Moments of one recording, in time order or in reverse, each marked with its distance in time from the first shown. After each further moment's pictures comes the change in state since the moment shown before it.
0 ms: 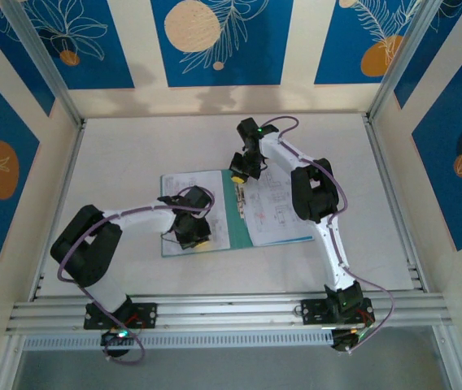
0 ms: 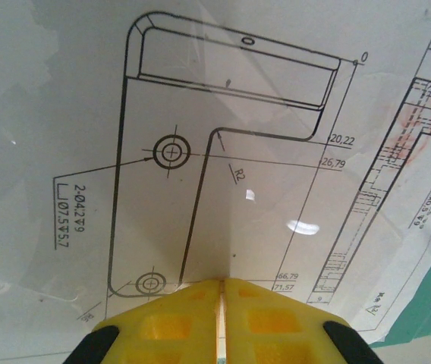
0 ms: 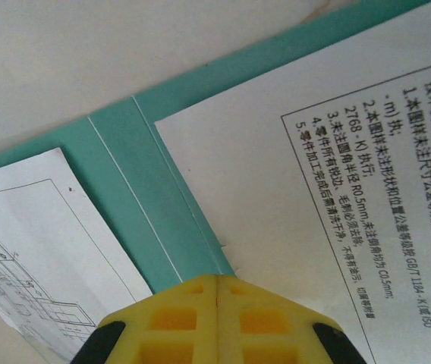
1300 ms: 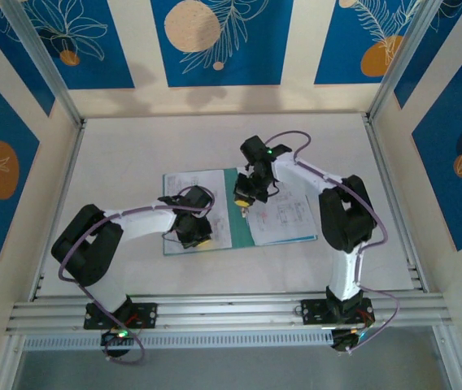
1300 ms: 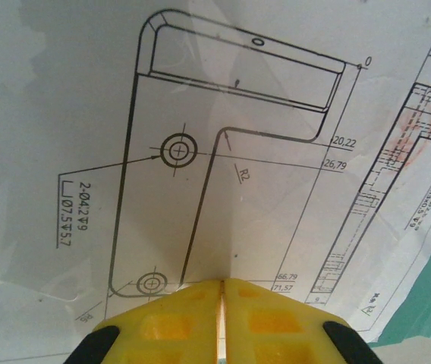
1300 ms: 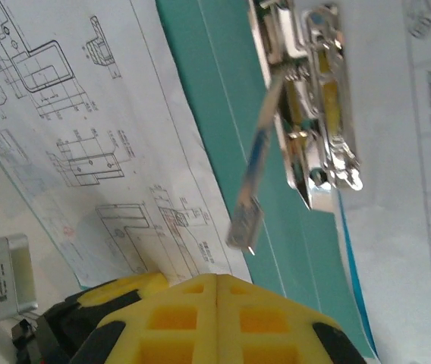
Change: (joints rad) left arm 0.000 0.008 -0.001 0.032 0.011 -0.024; right arm 0.097 -0.536 -0.628 0.141 -0.008 0.062
